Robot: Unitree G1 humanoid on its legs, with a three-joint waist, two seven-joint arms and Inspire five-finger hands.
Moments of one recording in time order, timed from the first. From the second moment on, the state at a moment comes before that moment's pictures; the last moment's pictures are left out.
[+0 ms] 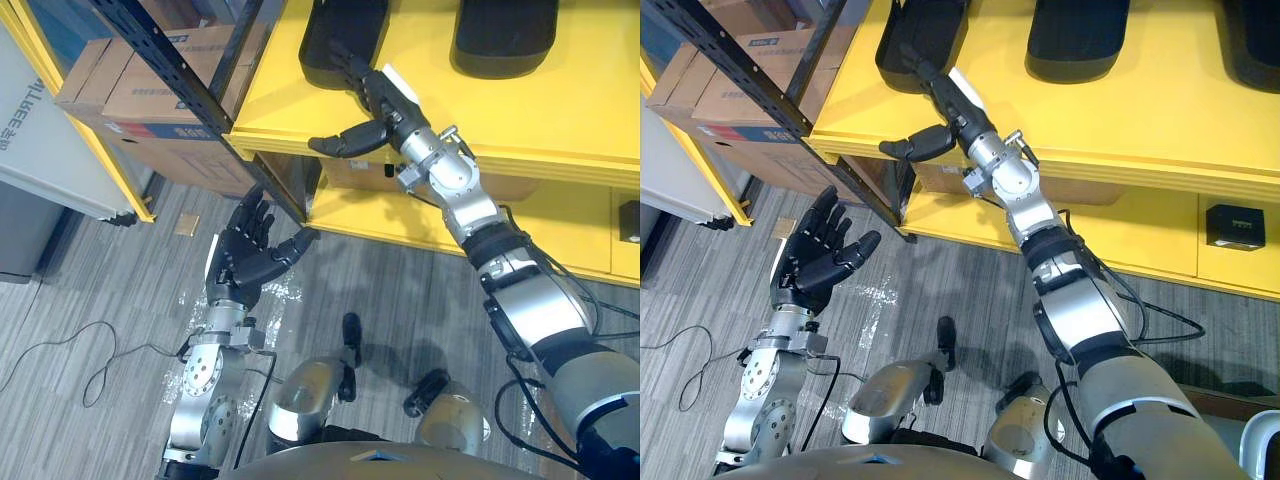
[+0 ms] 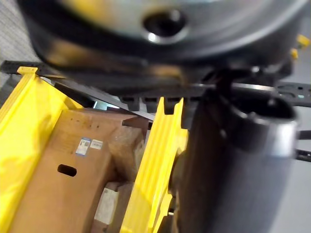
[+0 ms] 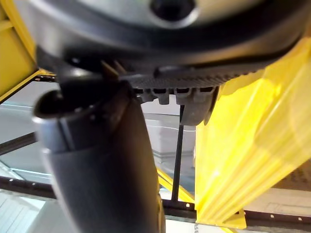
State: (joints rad) left arm 0.23 0.12 -0.12 -0.24 -0.51 -0.18 0.01; right arm -0.98 -0.35 0.38 0.80 0.21 -0.40 0.22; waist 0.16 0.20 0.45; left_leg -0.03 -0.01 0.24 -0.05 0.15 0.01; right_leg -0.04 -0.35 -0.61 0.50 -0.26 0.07
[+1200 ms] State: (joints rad) left arm 0.36 0.12 0.00 -0.08 -0.46 -0.09 0.10; right arm -0.63 -0.25 0.41 0.55 0.21 -0.21 0.32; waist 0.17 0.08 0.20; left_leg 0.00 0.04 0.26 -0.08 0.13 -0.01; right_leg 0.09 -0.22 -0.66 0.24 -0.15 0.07
